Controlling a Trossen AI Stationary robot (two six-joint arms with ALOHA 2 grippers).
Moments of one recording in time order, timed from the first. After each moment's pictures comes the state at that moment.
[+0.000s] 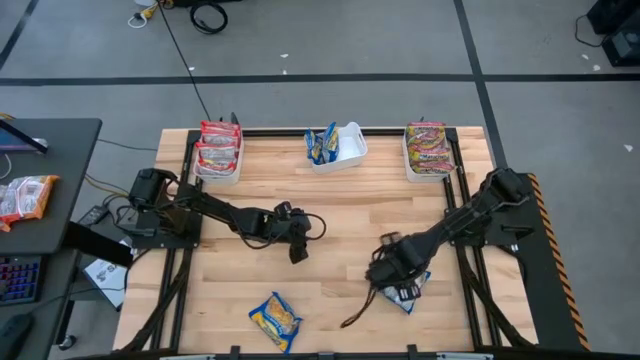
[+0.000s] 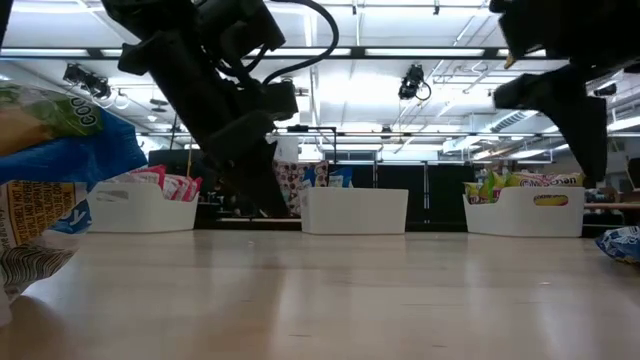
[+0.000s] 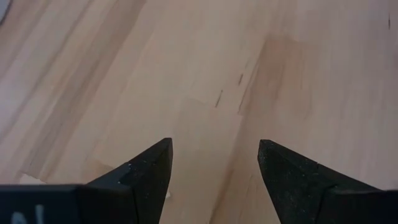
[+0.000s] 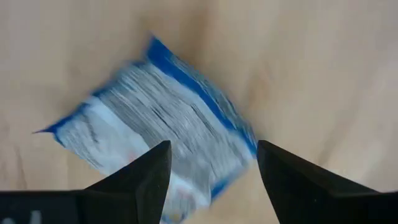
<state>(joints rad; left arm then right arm) -0.18 1.74 0.89 -0.10 -0.36 -0.40 0.52 1.72 1.19 -1.07 -0.02 0.32</state>
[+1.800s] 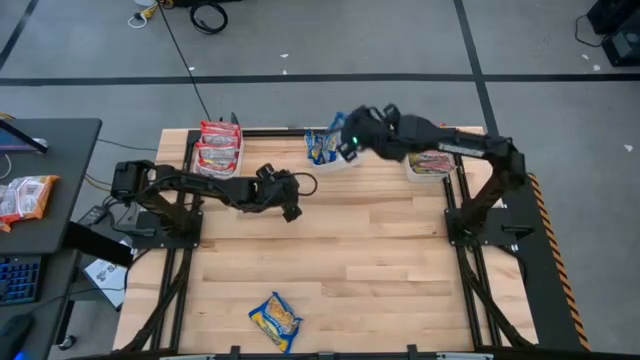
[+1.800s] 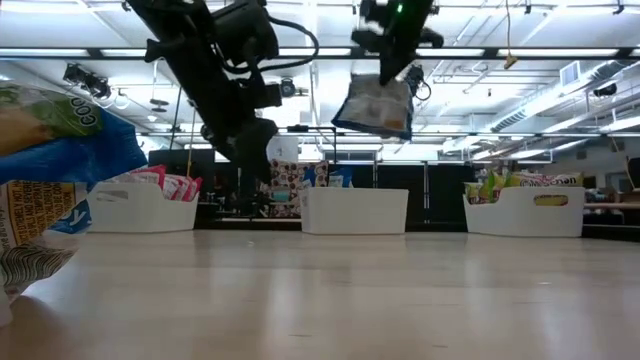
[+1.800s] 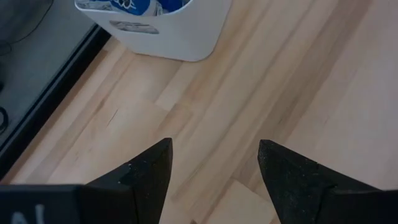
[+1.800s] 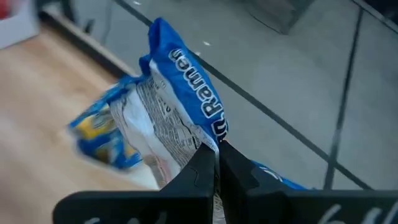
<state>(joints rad) 0.06 1.57 0.89 -0.29 -0.57 -0.28 -0.22 1.64 1.69 -1.03 0.74 0.42</state>
